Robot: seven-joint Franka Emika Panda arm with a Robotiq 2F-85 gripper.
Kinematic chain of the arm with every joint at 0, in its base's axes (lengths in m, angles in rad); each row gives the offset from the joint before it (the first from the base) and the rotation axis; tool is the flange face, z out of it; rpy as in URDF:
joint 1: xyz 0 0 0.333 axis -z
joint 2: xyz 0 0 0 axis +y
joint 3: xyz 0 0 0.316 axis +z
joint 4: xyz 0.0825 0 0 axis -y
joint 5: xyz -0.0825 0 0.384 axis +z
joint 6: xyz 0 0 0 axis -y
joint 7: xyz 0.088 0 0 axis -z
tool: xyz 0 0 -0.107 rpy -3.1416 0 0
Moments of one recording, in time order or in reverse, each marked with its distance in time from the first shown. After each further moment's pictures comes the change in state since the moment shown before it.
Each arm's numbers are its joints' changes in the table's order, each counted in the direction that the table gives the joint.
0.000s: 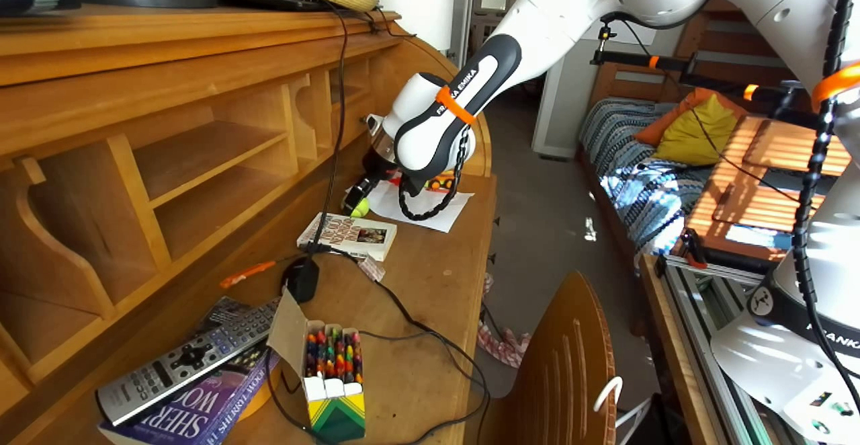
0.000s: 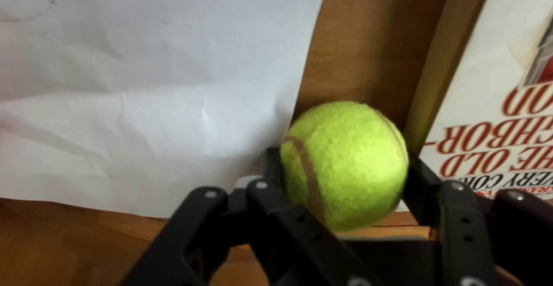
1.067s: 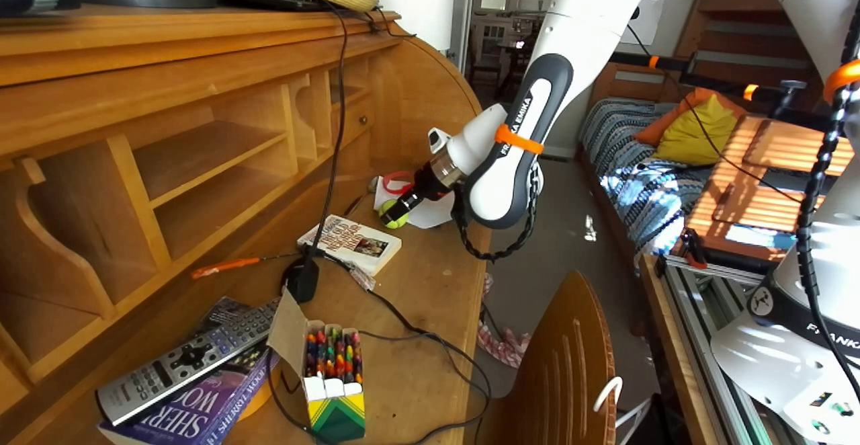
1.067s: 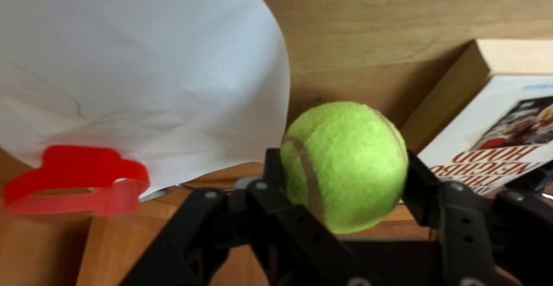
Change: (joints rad) arm -0.005 -0.138 -0.089 -0.485 0.008 0.592 0.120
